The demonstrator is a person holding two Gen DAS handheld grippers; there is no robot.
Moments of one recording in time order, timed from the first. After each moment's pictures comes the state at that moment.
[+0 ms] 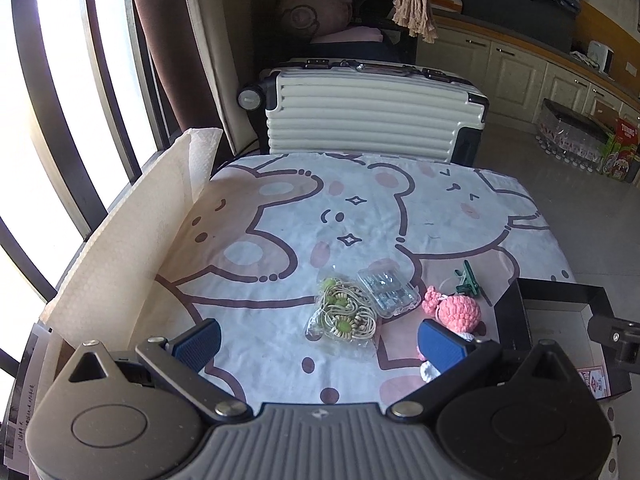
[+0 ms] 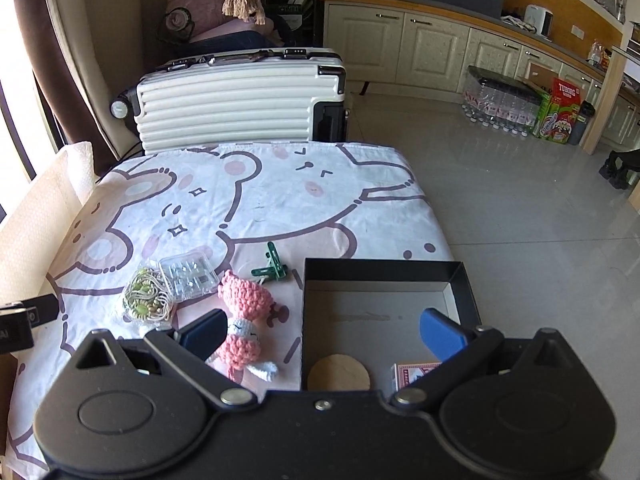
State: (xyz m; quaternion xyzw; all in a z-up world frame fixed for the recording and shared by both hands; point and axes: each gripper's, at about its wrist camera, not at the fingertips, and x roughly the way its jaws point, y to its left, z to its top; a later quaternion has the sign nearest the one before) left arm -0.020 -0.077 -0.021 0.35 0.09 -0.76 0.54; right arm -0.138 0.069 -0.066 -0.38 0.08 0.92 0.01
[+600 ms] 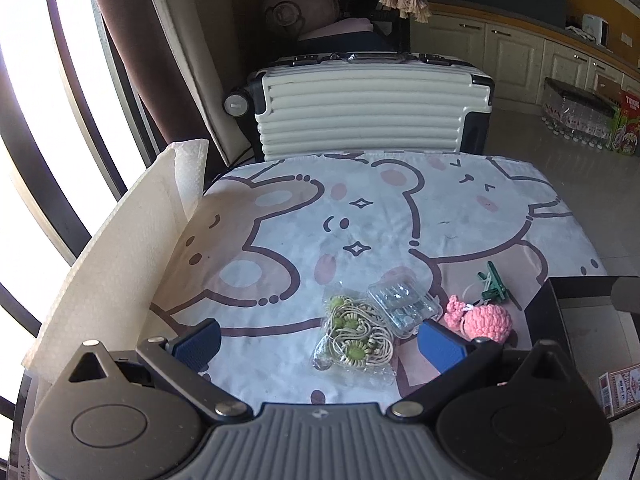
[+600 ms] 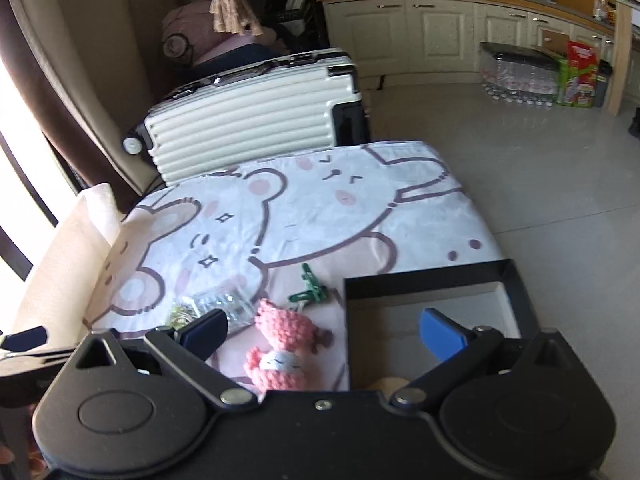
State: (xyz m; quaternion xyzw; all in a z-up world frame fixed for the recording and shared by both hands) left arm -0.050 -0.117 -0.049 0.38 0.04 -0.75 0.54; right arm -0.173 0.078 -0.079 -0.36 0.19 0.92 0.02
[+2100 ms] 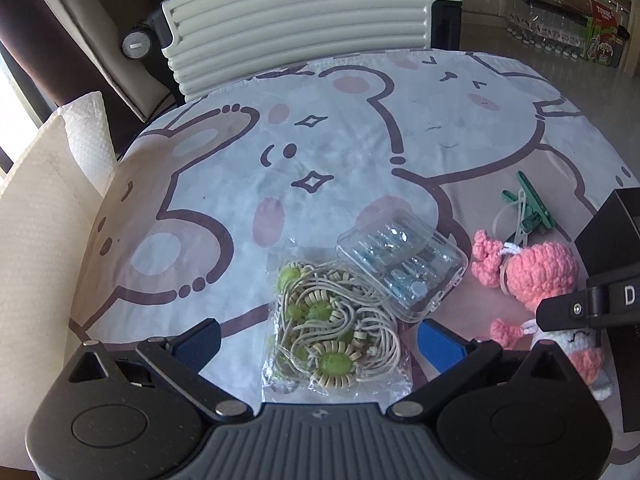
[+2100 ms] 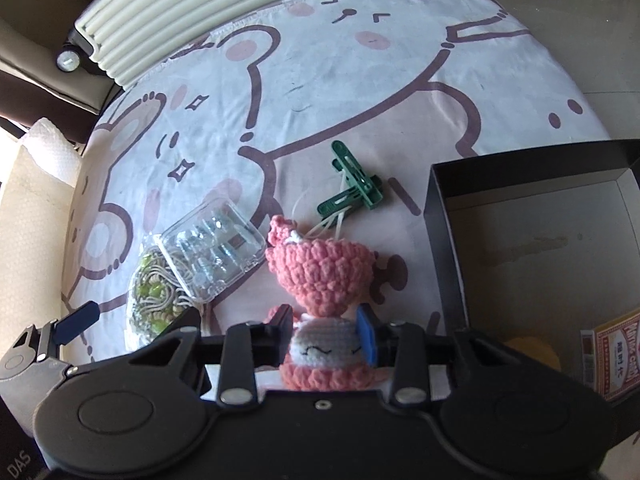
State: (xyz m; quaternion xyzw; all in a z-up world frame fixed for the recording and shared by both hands) left arm -0.093 -0.205 -0.153 0.49 0.03 -0.75 0.45; right arm -0.292 0.037 -0.189 -0.53 0.28 0.80 0.02
